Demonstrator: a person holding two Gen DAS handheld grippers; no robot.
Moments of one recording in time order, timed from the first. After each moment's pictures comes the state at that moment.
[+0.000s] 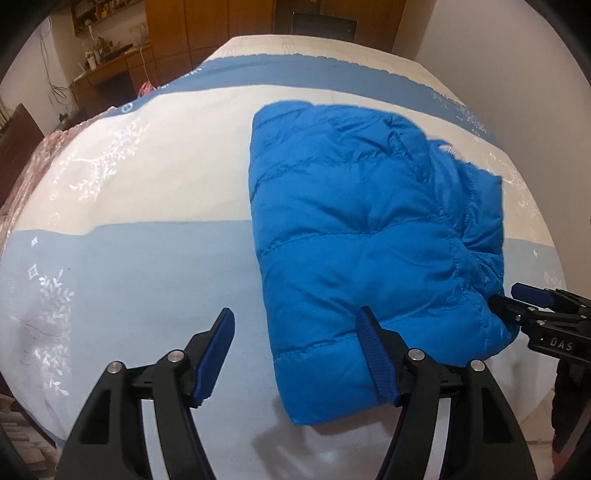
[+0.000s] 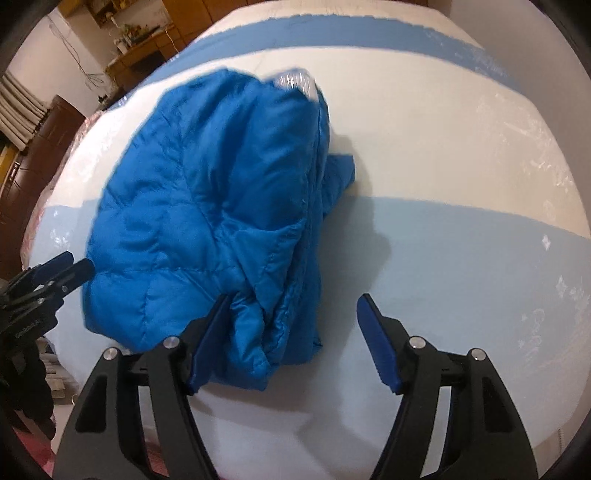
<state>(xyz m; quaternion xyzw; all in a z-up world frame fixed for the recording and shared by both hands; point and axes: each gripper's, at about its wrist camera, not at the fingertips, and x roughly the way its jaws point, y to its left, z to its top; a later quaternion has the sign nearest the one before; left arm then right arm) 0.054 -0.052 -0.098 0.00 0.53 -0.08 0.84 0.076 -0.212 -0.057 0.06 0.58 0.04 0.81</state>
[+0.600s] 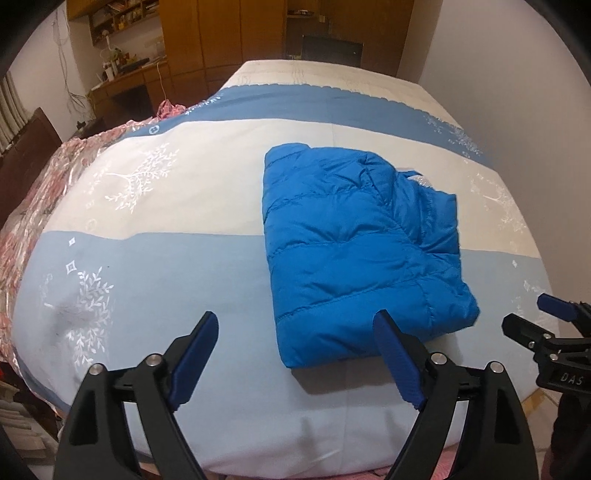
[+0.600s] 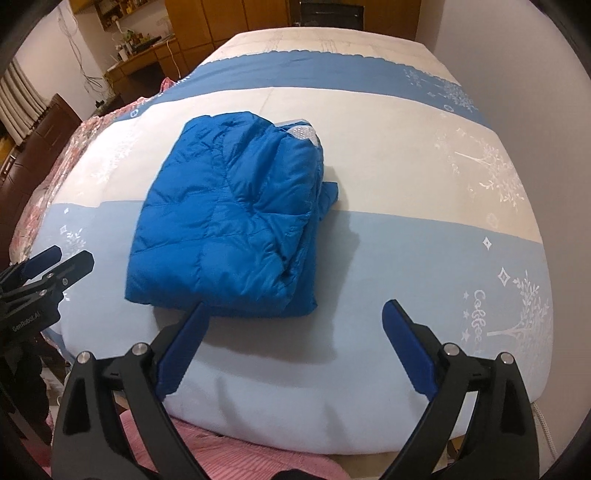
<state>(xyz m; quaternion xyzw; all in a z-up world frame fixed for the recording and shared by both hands) 0.002 -0.054 -0.029 0.00 0.50 -0.05 0.86 0.020 -0.193 0.016 0.03 0.55 0.01 0.83</state>
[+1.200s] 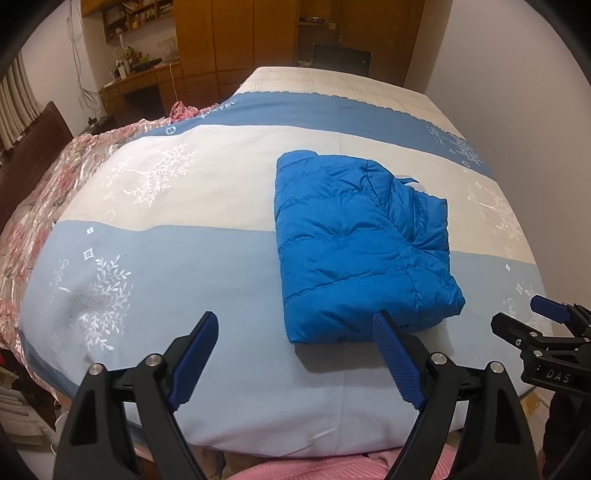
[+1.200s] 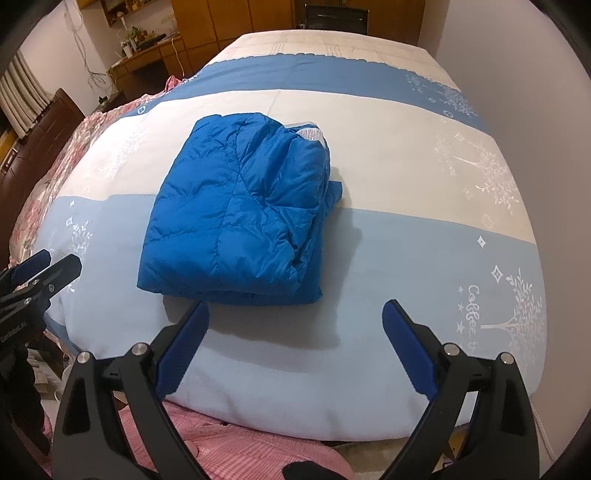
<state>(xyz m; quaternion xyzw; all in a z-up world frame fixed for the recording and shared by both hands) -0.027 -0.046 -0.006 -0.01 0.50 -0.04 0.87 0.005 -0.179 0.029 0.02 0.56 0.01 0.83</state>
